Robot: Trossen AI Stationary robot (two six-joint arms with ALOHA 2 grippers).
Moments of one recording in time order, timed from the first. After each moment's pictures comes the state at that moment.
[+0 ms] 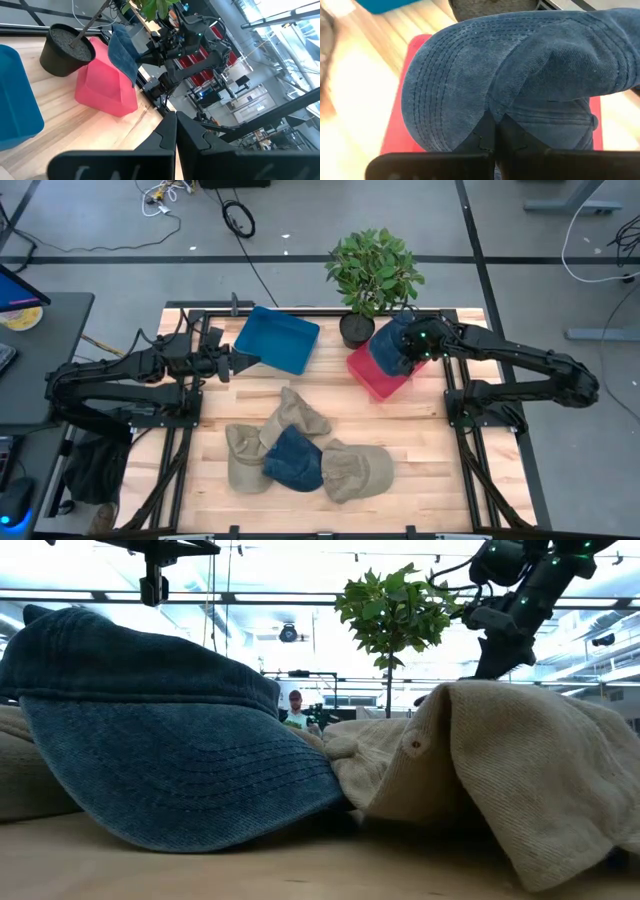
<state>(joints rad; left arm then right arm) 0.12 0.66 0.67 -0.13 -0.08 -0.88 -0.47 0.98 0.80 -0.77 0.11 0.21</state>
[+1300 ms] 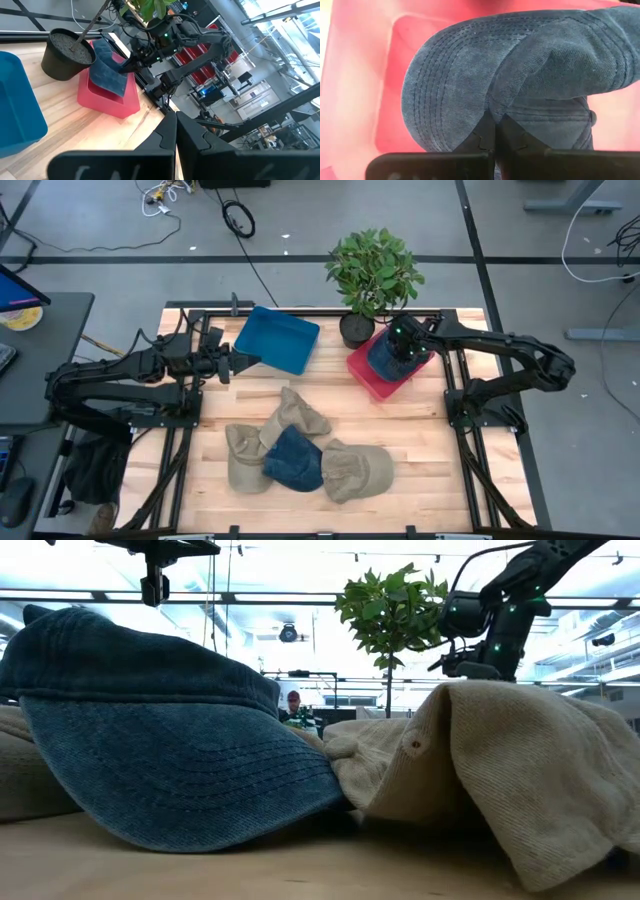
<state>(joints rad) 0.12 0.66 0.67 -0.13 -0.08 -0.84 -0.57 1.28 0.80 -0.72 0.04 0.12</state>
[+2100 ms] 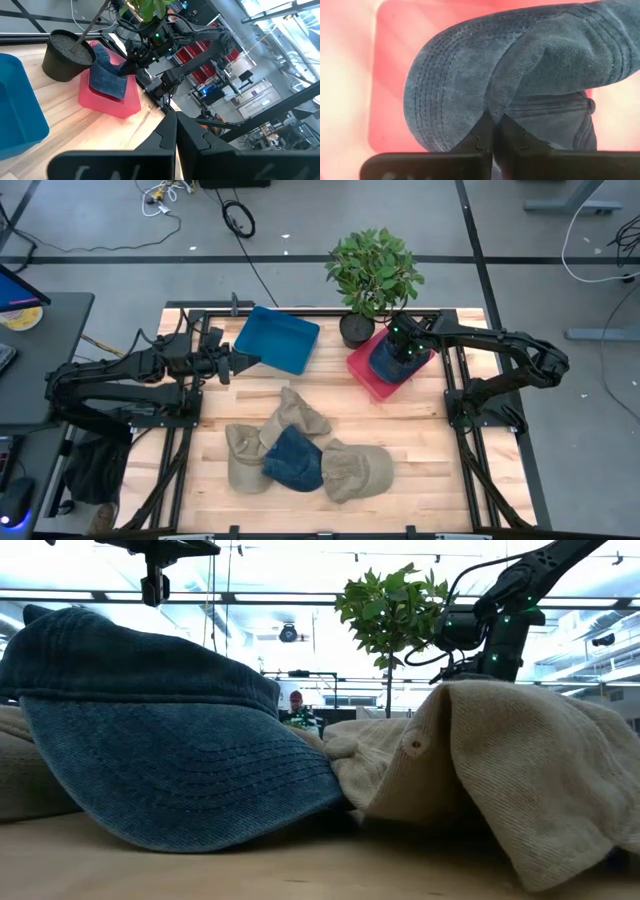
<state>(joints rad) 0.12 0.66 0.67 -0.13 -0.08 -0.83 -0.60 1.34 0.80 -0.73 0.01 0.14</state>
